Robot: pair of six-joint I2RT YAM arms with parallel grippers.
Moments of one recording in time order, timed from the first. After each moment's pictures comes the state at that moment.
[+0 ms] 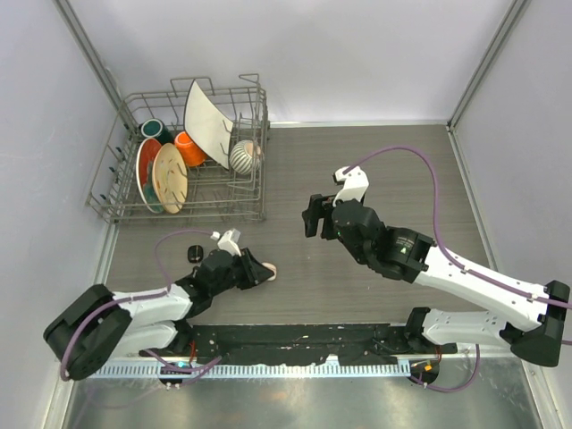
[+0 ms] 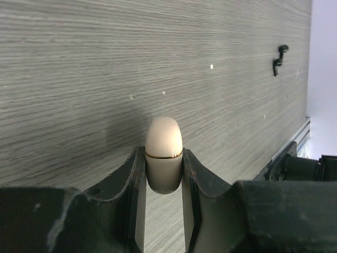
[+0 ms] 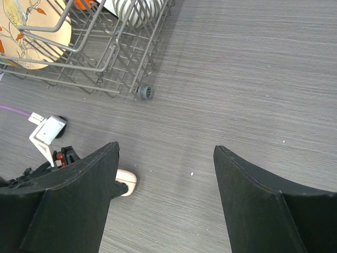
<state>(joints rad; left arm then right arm) -0.75 1.09 0.13 0.46 0.07 -0.94 1.05 1.09 1.06 -0.42 0.61 0.52</state>
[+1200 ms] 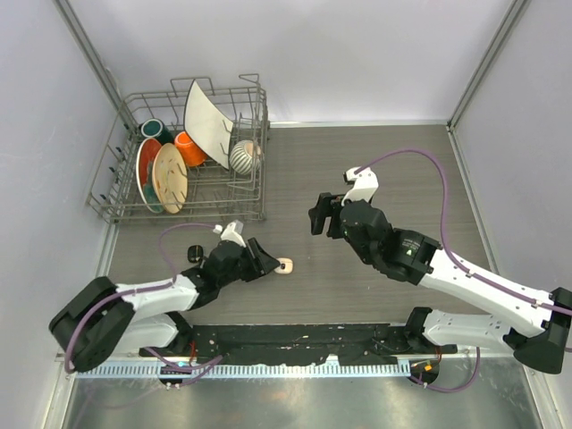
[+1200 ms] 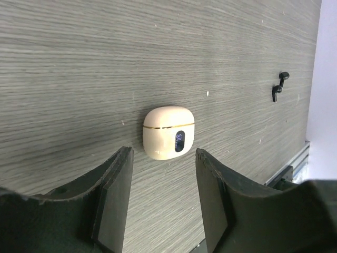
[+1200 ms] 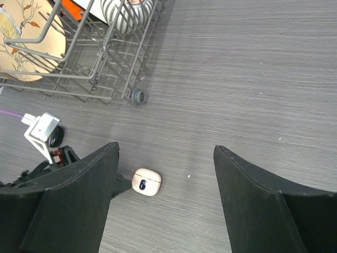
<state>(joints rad) -0.77 1.22 0.26 0.41 -0.01 -1.02 1.00 1.03 0.99 -0.39 0.61 0.55</state>
